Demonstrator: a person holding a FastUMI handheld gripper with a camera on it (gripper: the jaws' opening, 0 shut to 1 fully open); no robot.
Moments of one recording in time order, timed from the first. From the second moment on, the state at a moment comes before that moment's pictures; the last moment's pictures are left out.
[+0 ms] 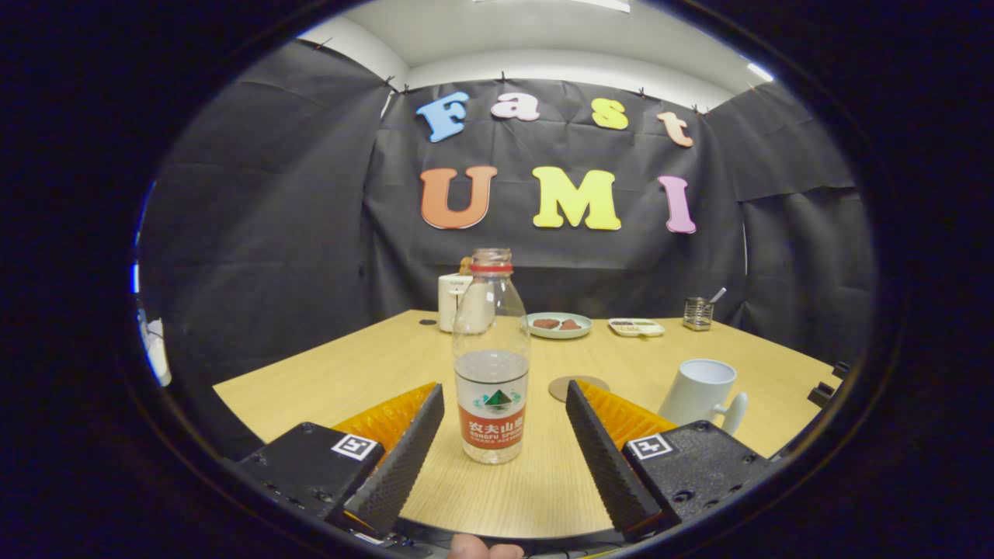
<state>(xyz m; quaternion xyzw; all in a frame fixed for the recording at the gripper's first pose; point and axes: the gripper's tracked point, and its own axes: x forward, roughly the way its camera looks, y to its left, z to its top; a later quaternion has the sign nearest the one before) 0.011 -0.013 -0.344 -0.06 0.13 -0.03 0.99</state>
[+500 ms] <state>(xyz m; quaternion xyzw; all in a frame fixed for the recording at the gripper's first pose) 0.053 -0.008 -0.361 -0.08 0.14 -0.03 0.99</state>
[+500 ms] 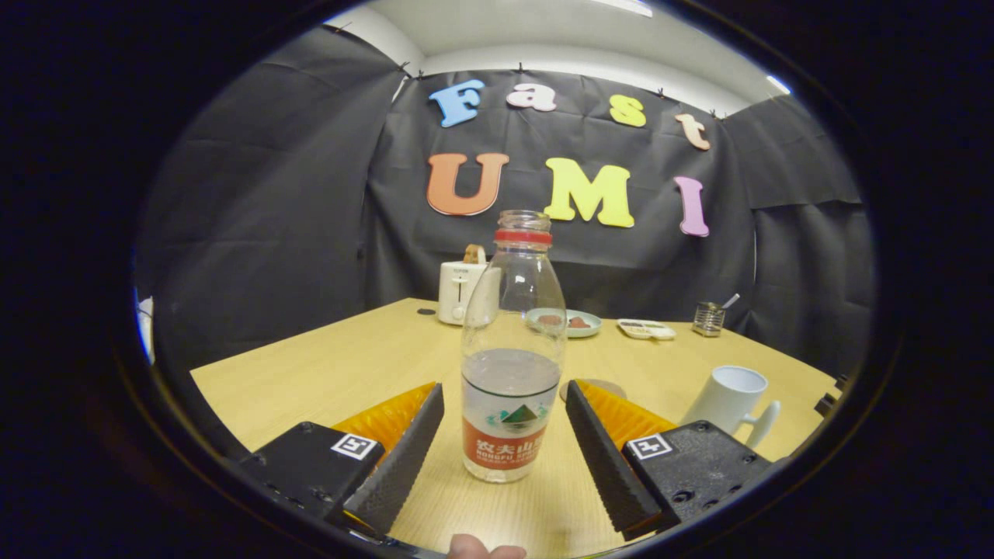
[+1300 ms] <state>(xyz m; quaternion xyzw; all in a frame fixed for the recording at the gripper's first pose) 0.051 -0.007 -0.361 -0.04 0.17 -0.01 0.99</state>
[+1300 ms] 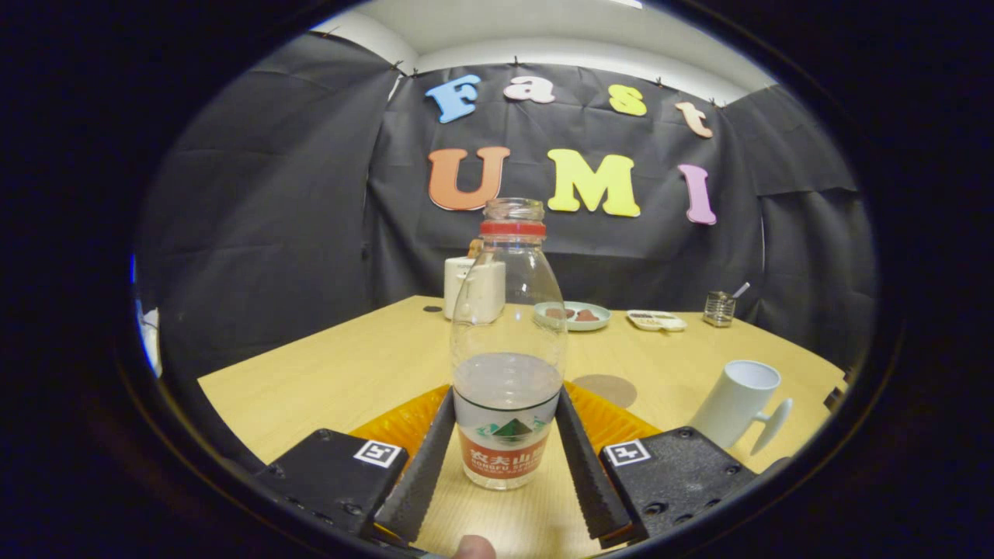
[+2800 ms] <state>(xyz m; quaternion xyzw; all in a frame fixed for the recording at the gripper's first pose) 0.044 -0.079 -0.269 0.58 0.09 -0.02 0.81</state>
